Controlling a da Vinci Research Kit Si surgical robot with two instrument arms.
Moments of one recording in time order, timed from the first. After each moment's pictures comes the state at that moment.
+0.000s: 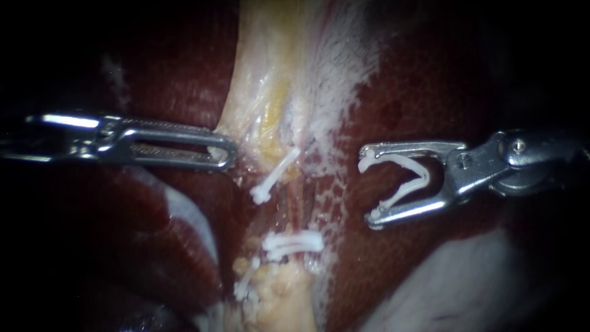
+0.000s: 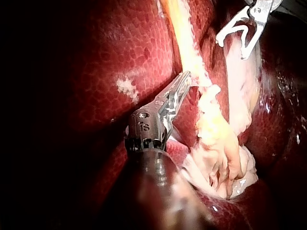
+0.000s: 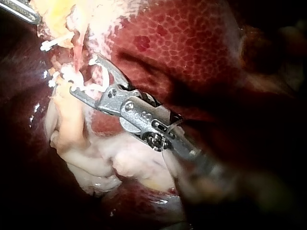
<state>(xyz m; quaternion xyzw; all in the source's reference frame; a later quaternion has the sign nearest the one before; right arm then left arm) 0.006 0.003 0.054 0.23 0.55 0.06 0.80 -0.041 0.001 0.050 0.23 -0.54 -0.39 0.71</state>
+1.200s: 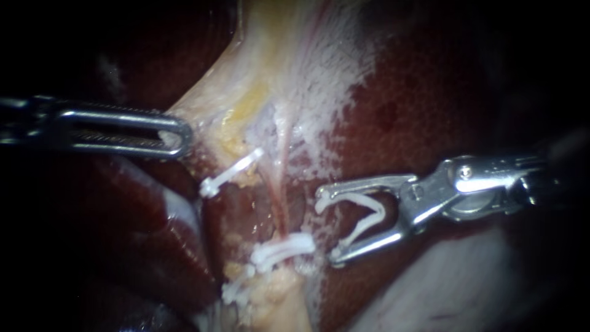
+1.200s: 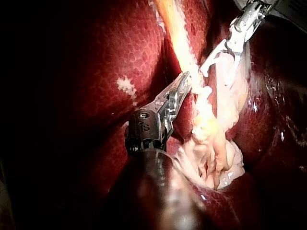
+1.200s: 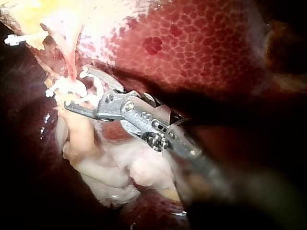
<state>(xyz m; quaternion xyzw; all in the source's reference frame) 0.013 0.000 0.059 0.31 0.54 0.04 0.78 -0.038 0.002 0.039 0.23 -0.55 -0.39 0.70</state>
